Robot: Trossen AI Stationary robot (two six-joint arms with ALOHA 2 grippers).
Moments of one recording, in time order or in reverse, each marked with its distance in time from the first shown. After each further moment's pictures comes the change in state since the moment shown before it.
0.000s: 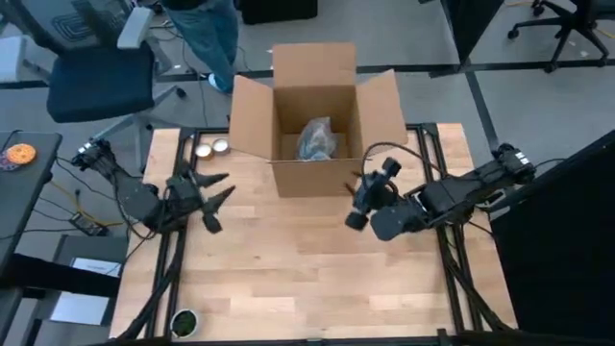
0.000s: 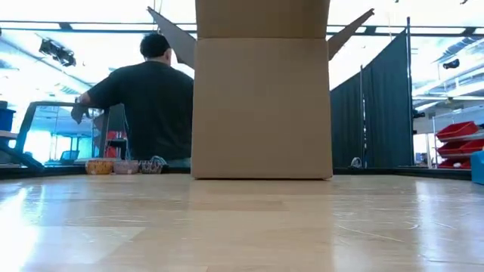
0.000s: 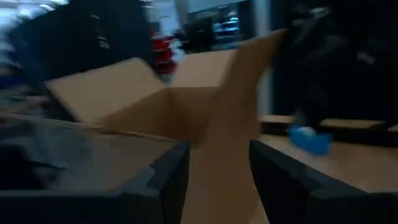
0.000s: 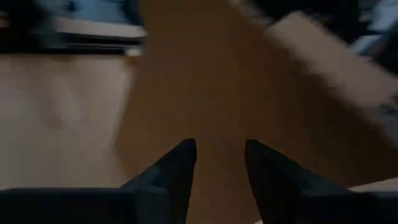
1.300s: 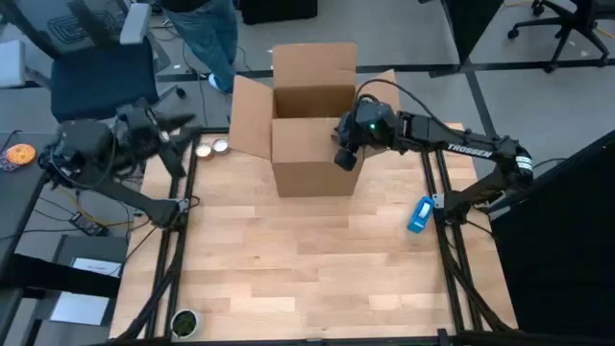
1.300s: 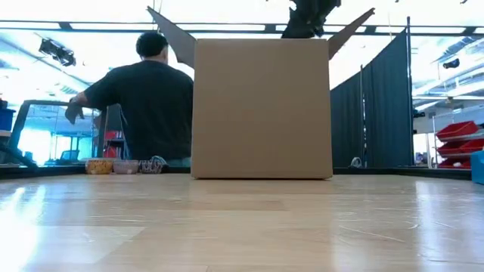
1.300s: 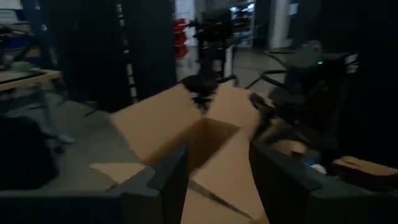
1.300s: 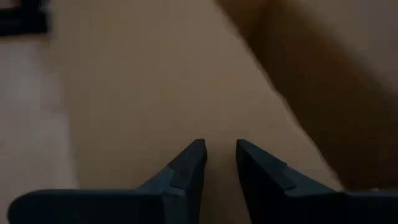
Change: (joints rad) left arm 0.469 0.185 0.855 -0.845 0.478 -0.273; right arm -0.688 -0.001 -0.001 0.146 -1.019 -0.367
